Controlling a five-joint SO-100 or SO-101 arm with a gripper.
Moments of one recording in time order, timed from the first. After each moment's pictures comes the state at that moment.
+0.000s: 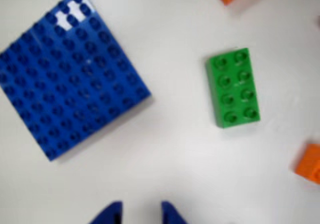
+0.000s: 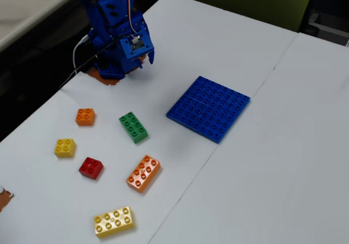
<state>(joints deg) 17.0 141.9 114.5 90.4 -75.1</state>
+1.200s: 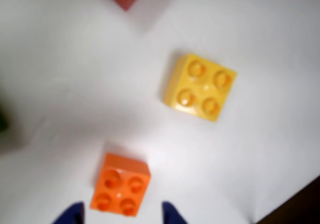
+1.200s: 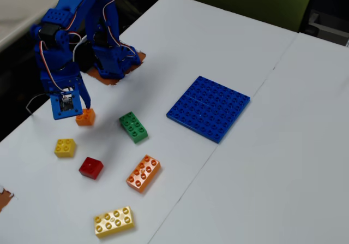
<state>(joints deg) 73.4 109.8 113.8 64.5 -128.0</state>
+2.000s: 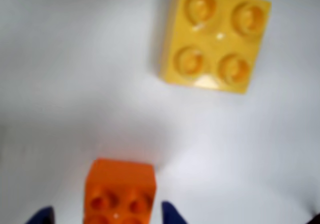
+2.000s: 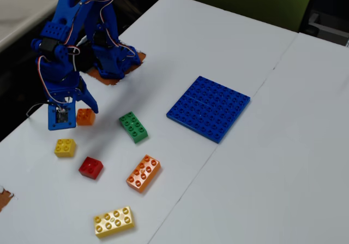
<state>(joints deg) 76.1 103.8 119.0 58.4 -120.8</state>
